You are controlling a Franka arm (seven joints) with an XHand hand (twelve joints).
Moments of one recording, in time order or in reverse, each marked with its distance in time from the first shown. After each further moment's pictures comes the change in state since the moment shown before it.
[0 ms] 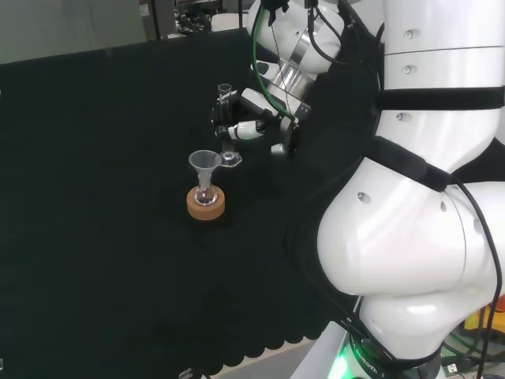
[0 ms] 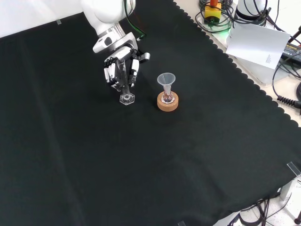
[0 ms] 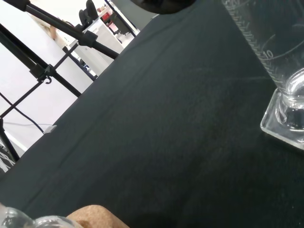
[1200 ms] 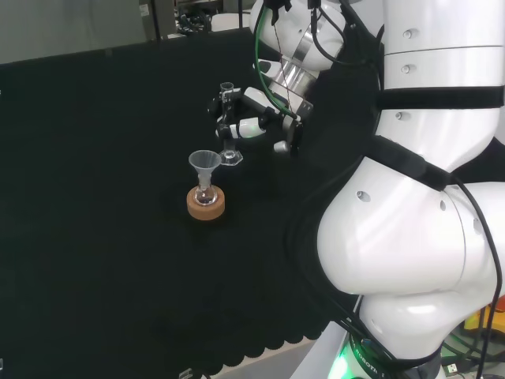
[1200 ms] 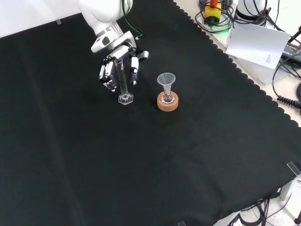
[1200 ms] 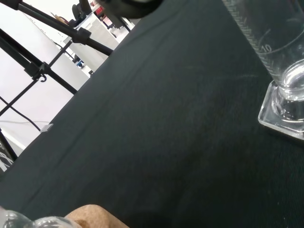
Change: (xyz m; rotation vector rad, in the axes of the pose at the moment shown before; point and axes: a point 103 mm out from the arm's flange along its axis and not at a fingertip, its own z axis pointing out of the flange) arm -0.004 -0.002 -0.005 0.021 0.012 0.028
